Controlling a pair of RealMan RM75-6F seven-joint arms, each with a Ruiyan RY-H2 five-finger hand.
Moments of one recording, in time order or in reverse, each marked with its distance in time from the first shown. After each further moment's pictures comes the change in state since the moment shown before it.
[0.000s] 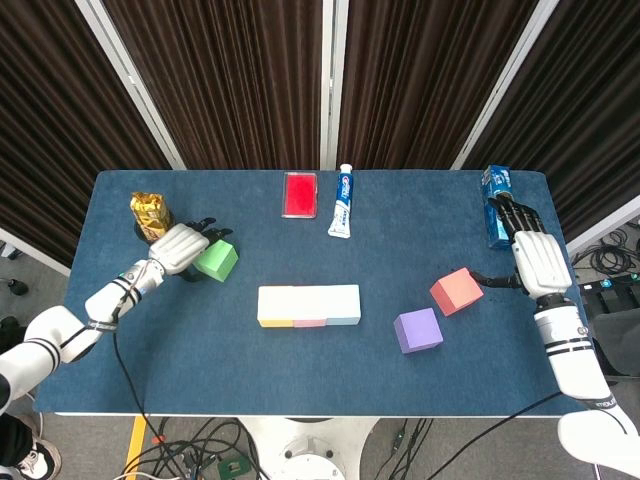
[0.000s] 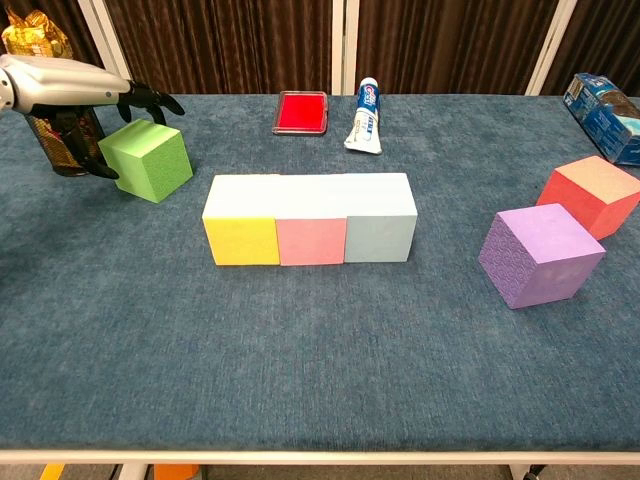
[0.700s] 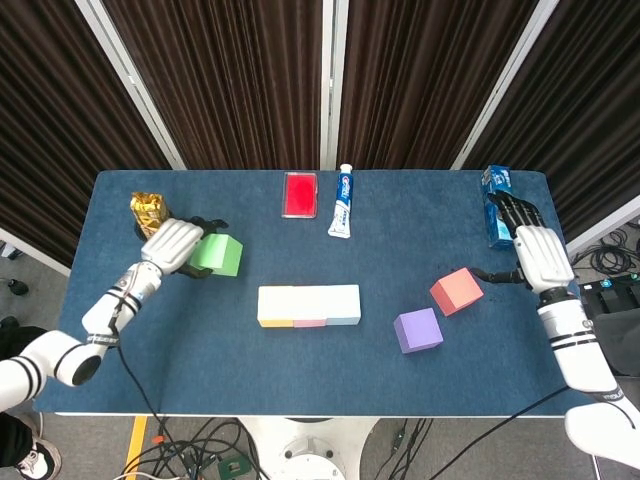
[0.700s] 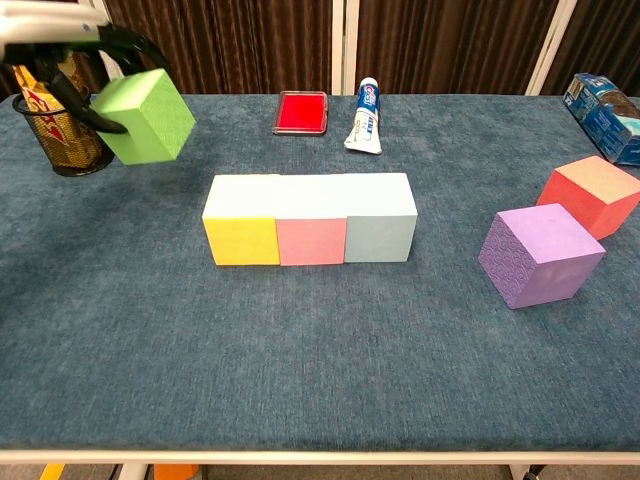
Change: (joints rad) left arm 0.049 0.221 -0.146 -0.544 -0.441 0.023 0.363; right arm 0.017 0.011 0.009 0.060 -0.064 -0.042 0.116
